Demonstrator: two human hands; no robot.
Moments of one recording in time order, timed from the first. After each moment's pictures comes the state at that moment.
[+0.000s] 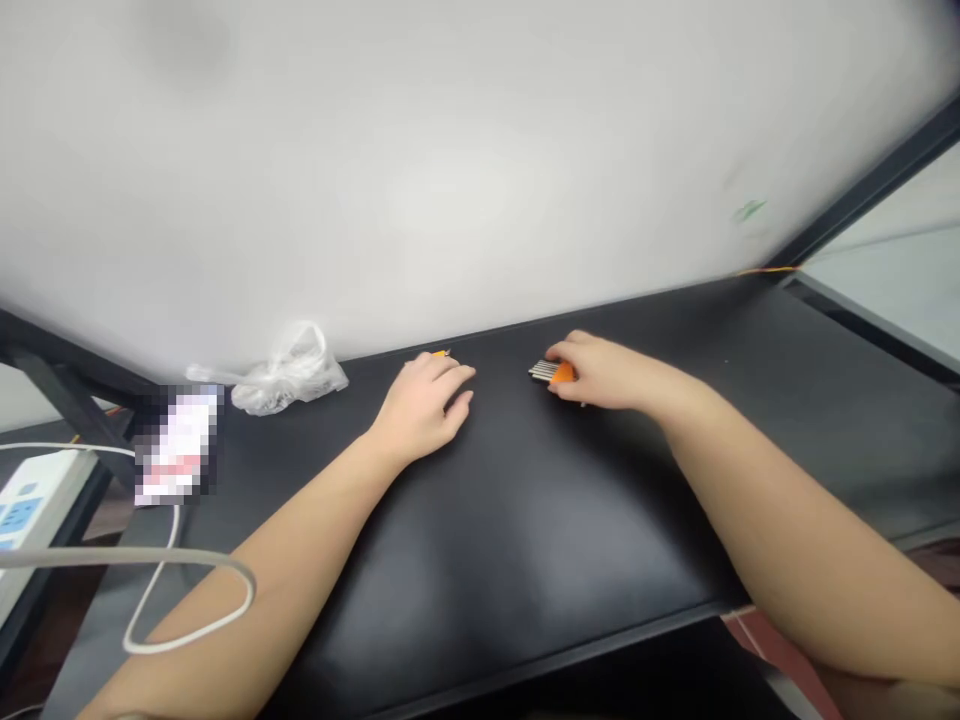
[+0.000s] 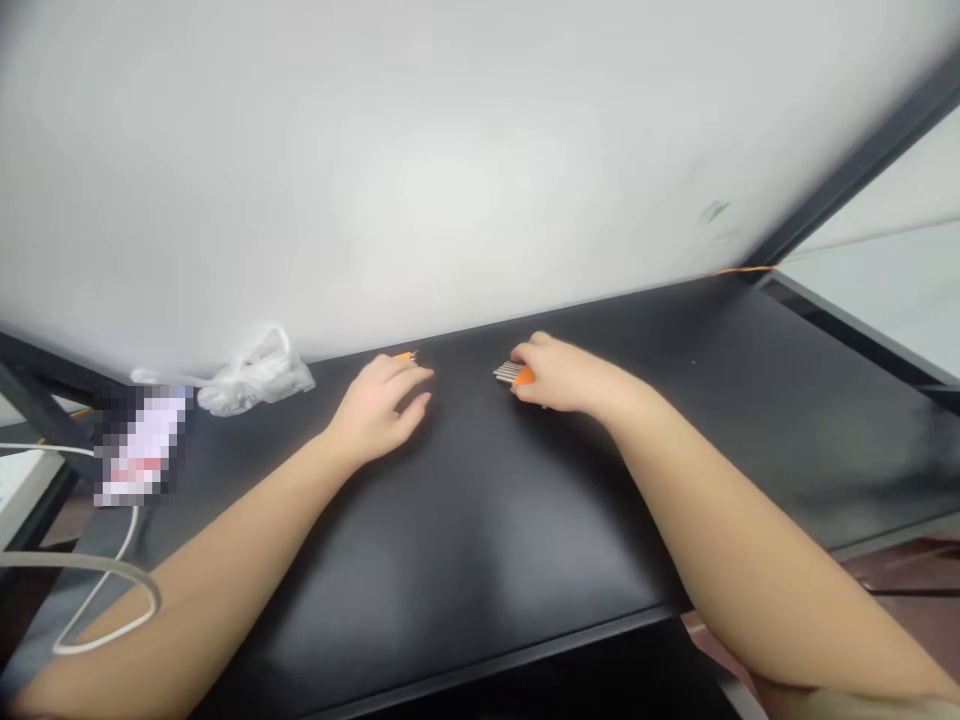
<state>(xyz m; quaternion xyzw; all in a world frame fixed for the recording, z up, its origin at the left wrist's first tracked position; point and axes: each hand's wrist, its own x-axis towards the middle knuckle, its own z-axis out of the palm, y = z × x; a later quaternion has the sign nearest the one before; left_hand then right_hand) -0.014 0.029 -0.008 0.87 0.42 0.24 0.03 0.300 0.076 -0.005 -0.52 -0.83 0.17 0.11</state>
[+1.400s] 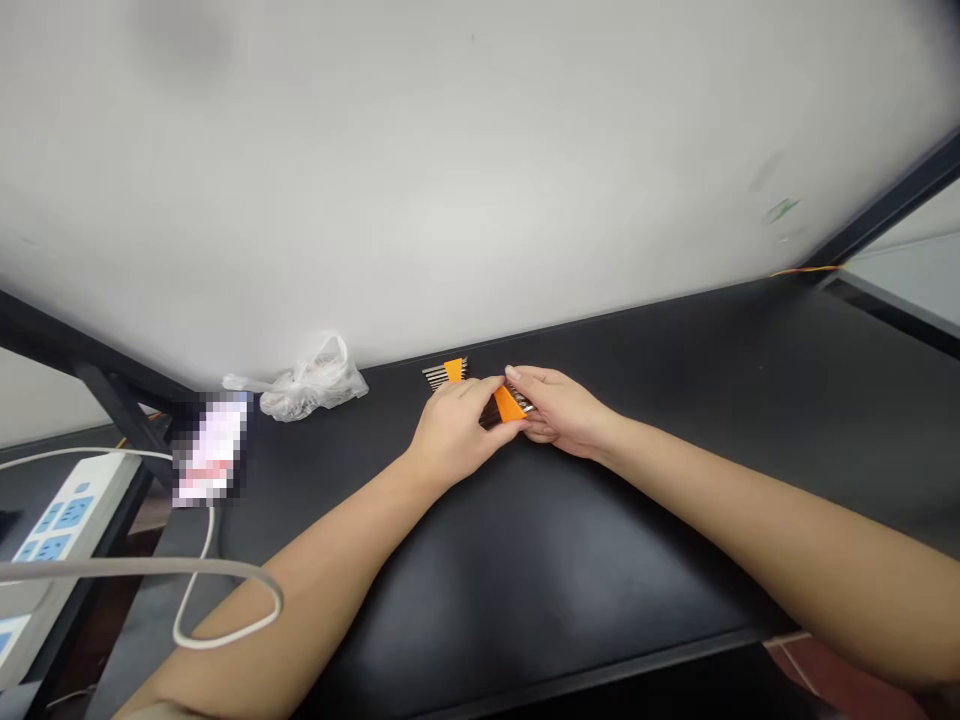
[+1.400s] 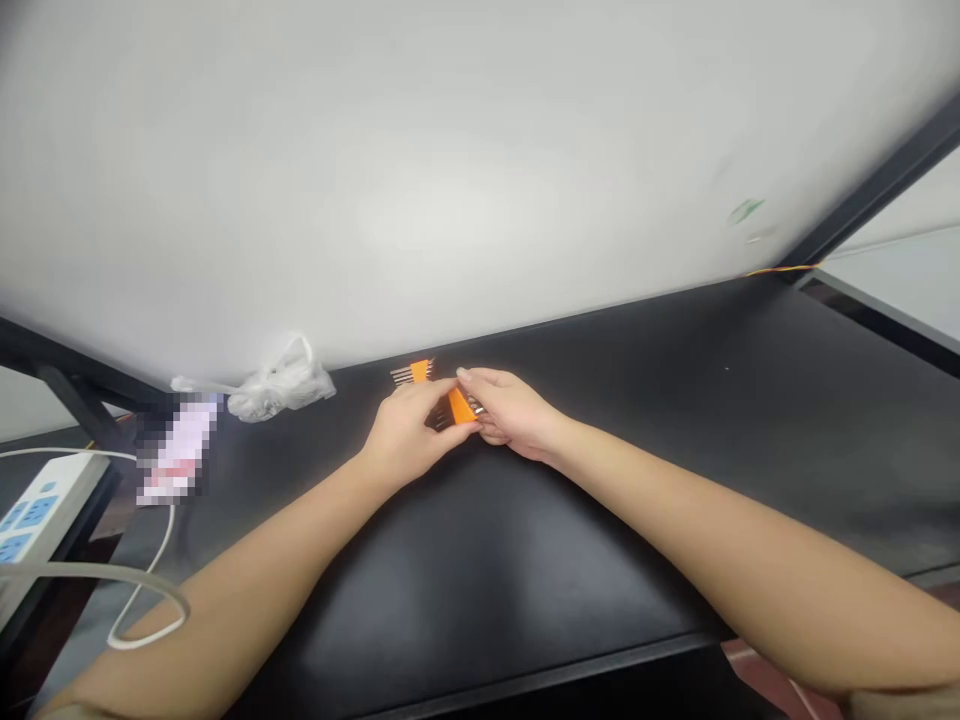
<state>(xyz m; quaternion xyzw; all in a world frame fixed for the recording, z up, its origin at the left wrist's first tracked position) 0.008 0.011 -0.009 0.83 0.46 0.30 0.09 0.195 0.033 -0.008 -0.37 -0.44 0.74 0.35</state>
